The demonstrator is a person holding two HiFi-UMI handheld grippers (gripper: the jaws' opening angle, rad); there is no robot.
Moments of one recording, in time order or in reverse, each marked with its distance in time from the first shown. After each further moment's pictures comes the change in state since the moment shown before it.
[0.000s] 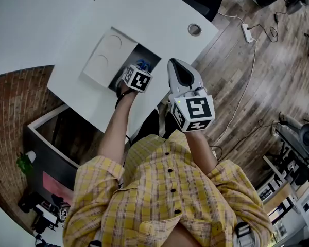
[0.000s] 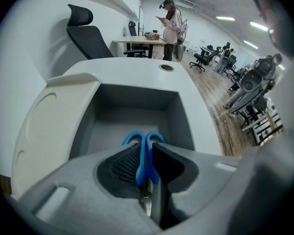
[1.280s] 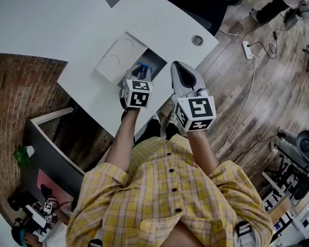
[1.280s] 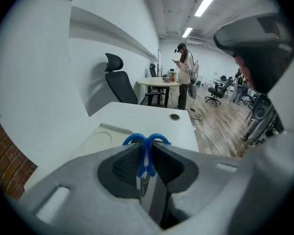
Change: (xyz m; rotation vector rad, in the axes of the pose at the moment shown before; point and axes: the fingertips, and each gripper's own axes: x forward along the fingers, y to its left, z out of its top) left arm -0.142 0.002 0.041 -0.142 -0.417 0.221; right arm -0.041 0.037 0.040 -0.062 -0.083 0.048
